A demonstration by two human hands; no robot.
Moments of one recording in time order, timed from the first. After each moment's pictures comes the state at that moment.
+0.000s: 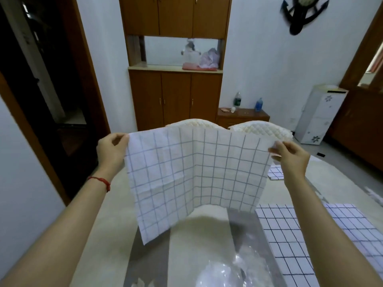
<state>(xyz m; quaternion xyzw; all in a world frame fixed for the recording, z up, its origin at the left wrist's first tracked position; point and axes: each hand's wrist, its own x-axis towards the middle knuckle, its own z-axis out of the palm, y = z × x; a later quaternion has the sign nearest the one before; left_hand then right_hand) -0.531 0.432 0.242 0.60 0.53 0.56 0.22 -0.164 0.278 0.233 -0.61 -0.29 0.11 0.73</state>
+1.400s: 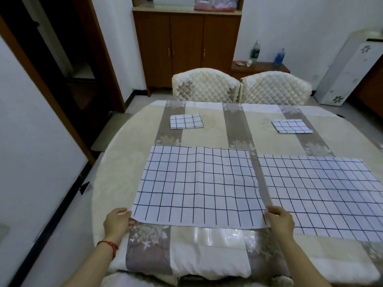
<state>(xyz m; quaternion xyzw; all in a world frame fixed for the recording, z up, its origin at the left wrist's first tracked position) -0.616 0.252 -0.035 0.38 0.75 0.31 0.44 -0.213 0.114 -0.019 -0.86 -0.17 0.24 0.41</state>
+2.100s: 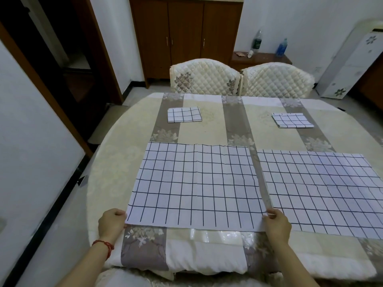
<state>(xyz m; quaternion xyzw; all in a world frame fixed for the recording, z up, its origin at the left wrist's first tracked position) -0.621 0.249 -0.045 0.48 0.77 0.22 0.36 -0.218 0.105 -0.037 -0.89 -0.20 0.20 0.35</state>
